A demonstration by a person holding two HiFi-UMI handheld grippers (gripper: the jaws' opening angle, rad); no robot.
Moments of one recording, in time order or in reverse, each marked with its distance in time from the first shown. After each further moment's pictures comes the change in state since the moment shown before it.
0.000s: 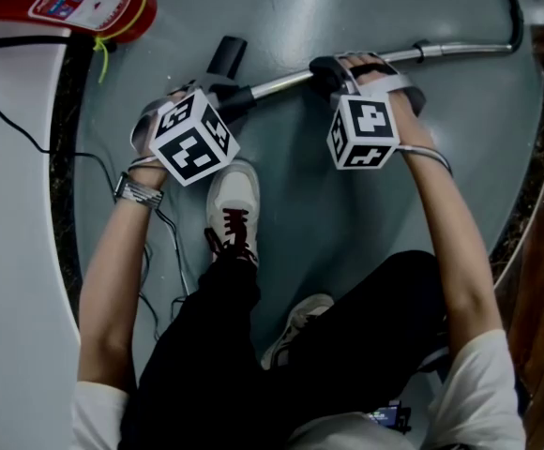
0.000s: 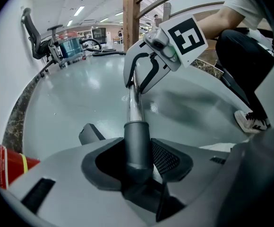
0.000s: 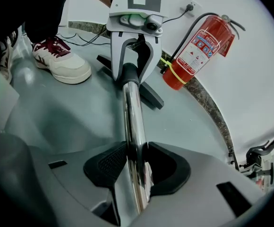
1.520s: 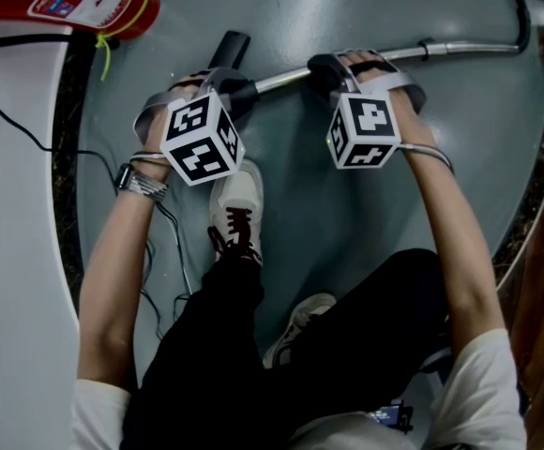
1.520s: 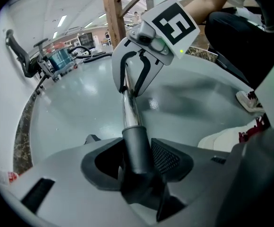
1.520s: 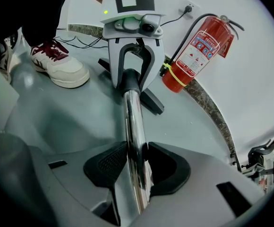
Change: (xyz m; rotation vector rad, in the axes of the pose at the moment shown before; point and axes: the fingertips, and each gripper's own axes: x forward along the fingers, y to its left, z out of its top) left arm 0.004 0.005 0.004 0.184 0.032 0.056; right arm 0.006 -0.001 0.011 0.012 -0.036 0.003
